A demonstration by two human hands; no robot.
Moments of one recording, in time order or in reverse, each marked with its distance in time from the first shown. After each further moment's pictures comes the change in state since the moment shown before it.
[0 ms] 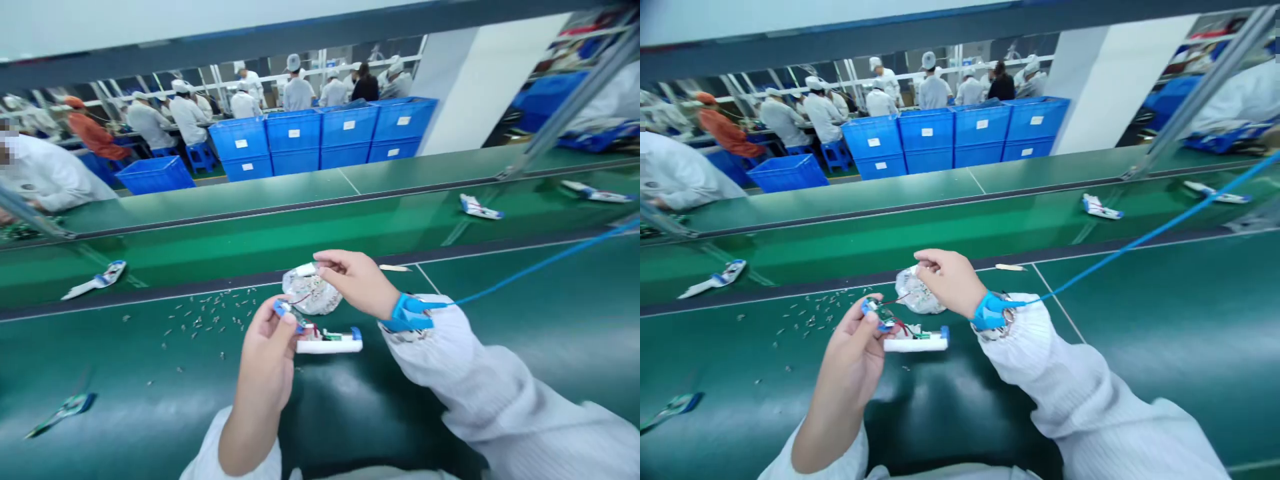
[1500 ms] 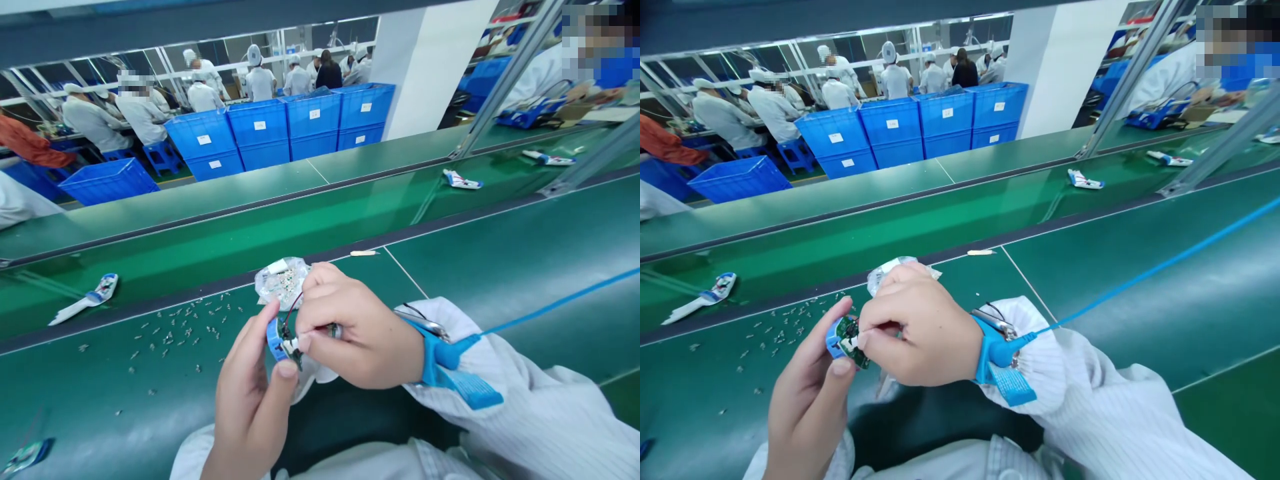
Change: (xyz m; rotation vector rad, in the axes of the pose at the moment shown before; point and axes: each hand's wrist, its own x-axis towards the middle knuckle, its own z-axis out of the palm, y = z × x) left_hand -0.037 0.012 0.002 0.704 -0.228 0.408; right_hand -0.057 -0.042 -0.021 -0.118 -0.142 -0.528
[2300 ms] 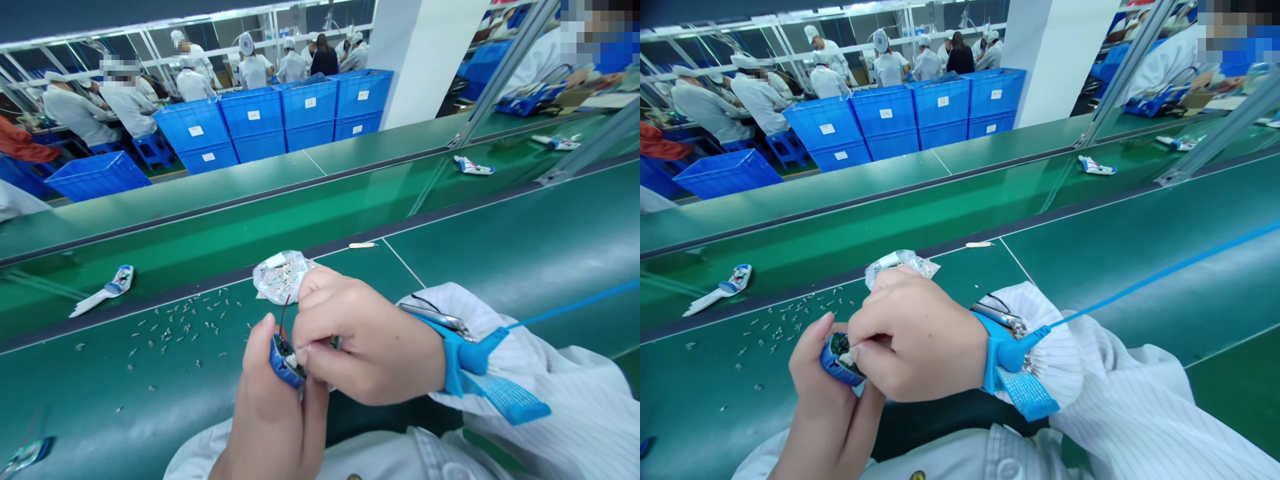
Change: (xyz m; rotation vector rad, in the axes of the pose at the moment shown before) left_hand -0.019 -0.002 0.019 0.445 0.107 0.156; right_hand 0.001 -0.014 -0.002 0.038 -0.084 0.024
